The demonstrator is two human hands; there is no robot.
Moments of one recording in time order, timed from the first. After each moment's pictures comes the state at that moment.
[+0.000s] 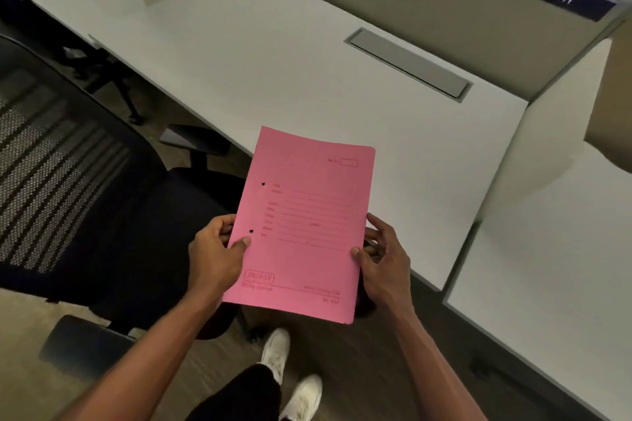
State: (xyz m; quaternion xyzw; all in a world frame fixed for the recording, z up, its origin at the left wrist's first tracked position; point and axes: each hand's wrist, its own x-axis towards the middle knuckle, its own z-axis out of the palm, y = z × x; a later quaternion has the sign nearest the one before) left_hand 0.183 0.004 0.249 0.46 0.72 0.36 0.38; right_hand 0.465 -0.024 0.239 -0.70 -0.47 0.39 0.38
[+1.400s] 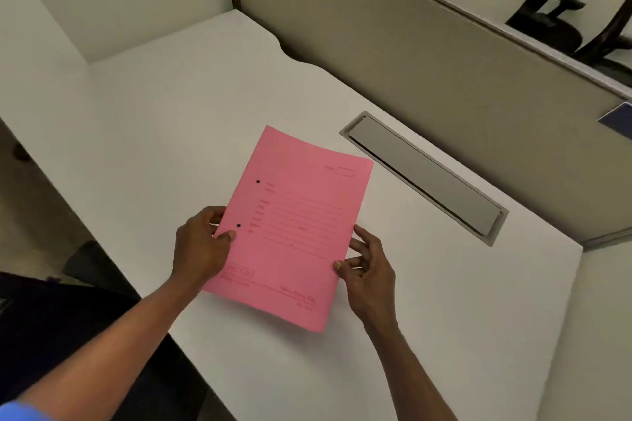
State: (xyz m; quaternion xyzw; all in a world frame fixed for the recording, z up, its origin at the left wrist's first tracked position) left_hand 0.246 0.473 0.224 0.48 0.76 0.30 0.32; right_hand 0.530 0.429 0.216 -0.67 -0.47 0.42 0.39
